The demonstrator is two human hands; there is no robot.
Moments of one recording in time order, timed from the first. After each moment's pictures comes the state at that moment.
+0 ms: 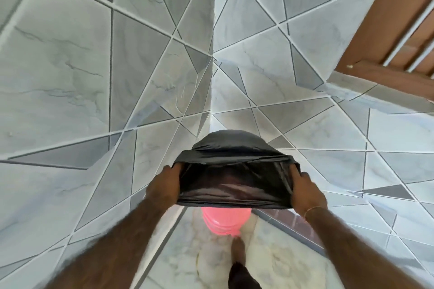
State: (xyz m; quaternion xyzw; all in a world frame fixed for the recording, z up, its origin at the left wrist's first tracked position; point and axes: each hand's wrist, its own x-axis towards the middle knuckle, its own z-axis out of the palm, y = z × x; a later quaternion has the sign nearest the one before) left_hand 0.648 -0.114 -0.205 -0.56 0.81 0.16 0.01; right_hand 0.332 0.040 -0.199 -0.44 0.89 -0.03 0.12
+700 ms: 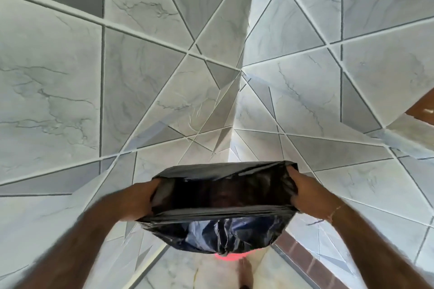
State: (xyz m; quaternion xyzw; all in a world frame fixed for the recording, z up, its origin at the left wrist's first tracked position) left_hand 0.667 -0.172 -0.140 -0.56 0.77 0.28 0.16; right_hand 0.267 -0.110 -0.156 -0.61 0.73 -0.07 0.30
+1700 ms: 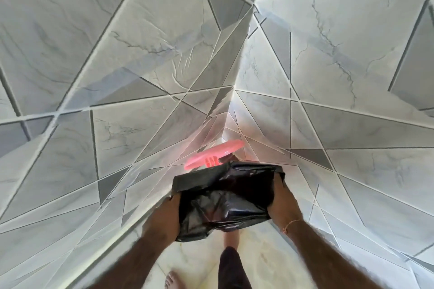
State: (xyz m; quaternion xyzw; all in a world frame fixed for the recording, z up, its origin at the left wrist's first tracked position) left_hand 0.577 -0.103 -0.346 -0.68 0.67 0.28 0.09; right_hand 0.281 -0.096 -0.344 -0.51 0.80 -0.06 0.31
